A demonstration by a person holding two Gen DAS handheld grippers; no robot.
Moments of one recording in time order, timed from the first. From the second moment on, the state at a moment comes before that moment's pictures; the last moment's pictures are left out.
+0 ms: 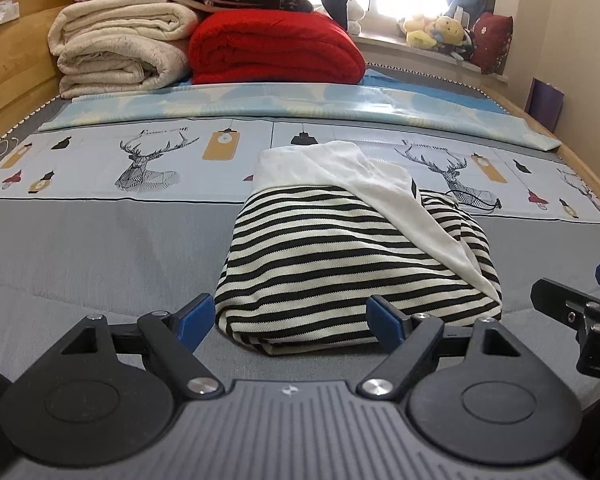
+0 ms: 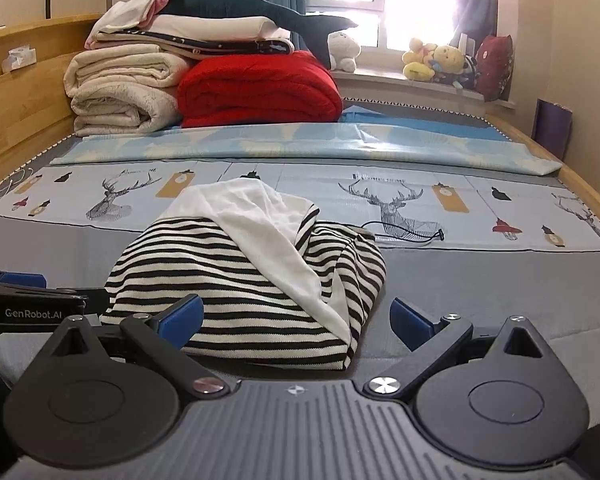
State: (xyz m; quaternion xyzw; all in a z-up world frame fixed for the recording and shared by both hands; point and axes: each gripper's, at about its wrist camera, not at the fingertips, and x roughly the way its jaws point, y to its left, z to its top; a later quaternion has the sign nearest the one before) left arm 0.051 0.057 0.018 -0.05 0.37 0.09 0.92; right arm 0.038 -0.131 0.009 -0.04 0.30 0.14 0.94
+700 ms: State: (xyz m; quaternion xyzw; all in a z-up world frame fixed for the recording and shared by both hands) left arm 0.050 0.057 0.018 -0.04 0.37 0.08 0.92; right arm 0.038 -0.131 0.010 -0.04 0.30 0.14 0.94
